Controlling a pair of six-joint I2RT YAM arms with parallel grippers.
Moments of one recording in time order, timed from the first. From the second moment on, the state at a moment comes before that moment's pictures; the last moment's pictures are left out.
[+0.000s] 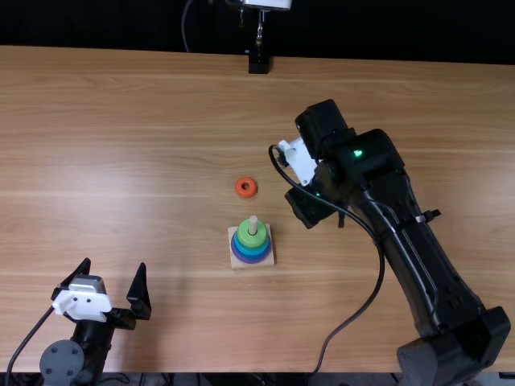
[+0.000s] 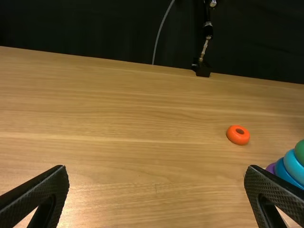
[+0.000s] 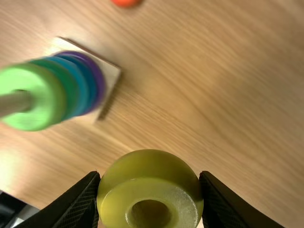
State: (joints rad) left arm -0.08 0.01 0.06 -0.18 0.06 -0.19; right arm 0.44 1.88 1.90 -1.39 -0.04 -0.23
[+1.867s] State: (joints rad) left arm -0.08 0.01 0.06 -0.18 0.06 -0.19; right arm 0.64 1.92 2.06 -1.44 -0.04 -0.19
